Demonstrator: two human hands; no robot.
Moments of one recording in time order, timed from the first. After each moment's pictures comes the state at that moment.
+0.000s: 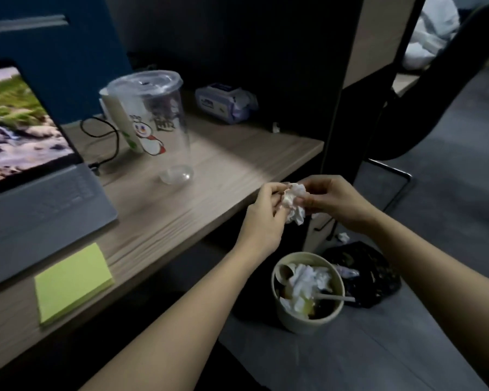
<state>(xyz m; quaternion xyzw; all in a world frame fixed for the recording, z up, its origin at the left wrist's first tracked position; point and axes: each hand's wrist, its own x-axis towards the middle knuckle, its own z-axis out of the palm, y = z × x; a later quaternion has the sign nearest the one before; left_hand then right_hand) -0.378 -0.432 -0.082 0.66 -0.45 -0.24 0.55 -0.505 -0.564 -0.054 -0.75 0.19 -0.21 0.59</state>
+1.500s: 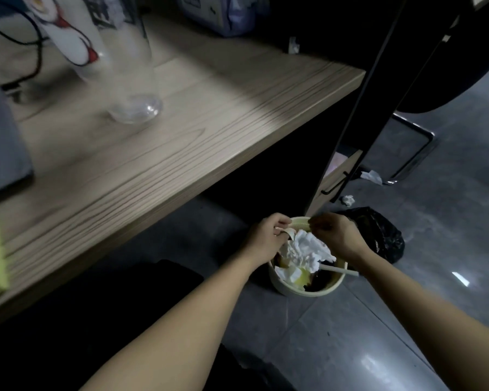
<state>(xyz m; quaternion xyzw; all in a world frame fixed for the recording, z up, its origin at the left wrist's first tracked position) -0.365 -0.473 -0.286 0.72 -0.38 -0.40 0.41 -0.522 -0.592 -0.264 -0.82 0.43 -0.09 0.37</state>
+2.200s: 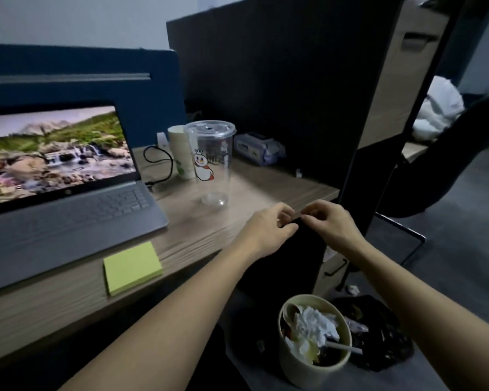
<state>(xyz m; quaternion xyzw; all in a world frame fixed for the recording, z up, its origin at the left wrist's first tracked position) -0.347 -0.398 -0.027 0.72 -0.51 -0.15 0.43 -0.483 -0.528 -0.022 -0.86 0.29 -0.28 0.32</state>
